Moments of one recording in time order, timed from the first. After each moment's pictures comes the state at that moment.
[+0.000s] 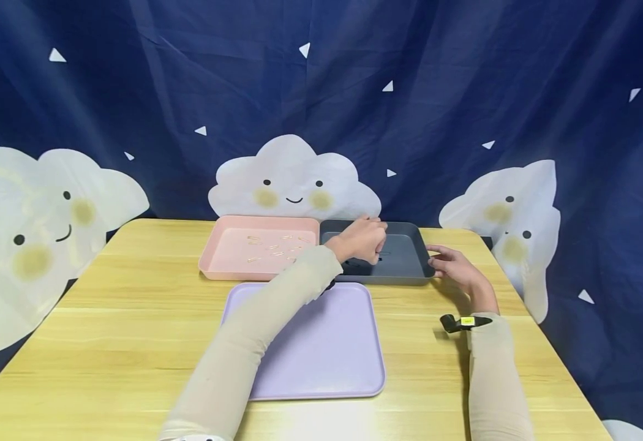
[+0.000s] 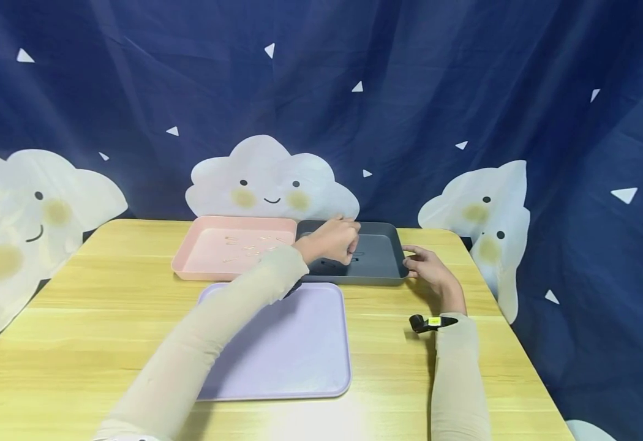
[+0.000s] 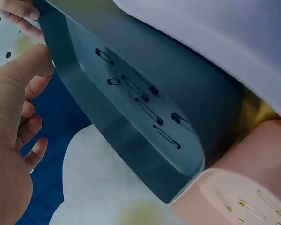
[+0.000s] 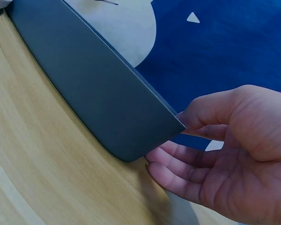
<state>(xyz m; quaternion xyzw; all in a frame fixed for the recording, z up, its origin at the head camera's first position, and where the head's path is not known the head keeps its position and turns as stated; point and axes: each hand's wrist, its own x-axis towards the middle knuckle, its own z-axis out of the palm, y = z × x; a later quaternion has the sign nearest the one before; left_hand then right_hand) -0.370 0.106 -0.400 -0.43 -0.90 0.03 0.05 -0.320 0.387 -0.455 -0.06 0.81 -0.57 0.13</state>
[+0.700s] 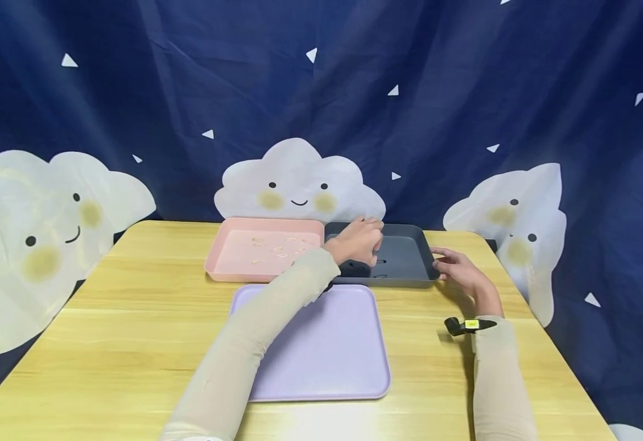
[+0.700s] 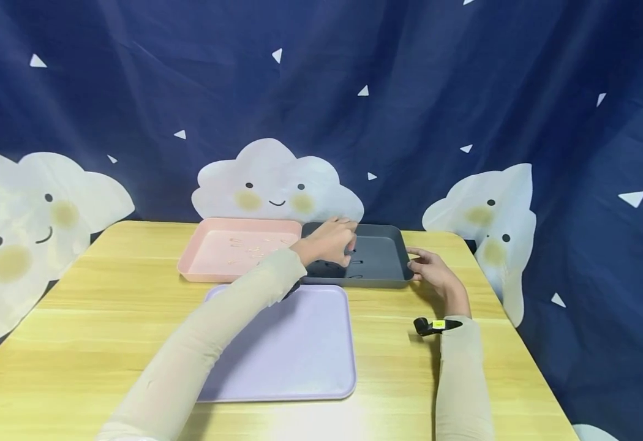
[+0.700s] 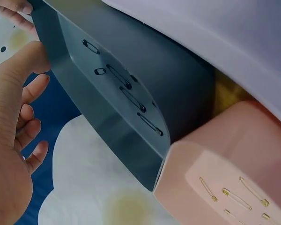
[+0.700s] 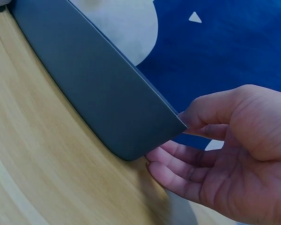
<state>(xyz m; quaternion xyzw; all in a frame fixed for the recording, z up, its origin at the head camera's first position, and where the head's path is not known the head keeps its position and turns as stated) -0.370 0.089 -0.401 -0.41 -0.91 0.03 0.04 -0.322 0.386 -0.457 -0.06 0.81 -0.57 0.13</state>
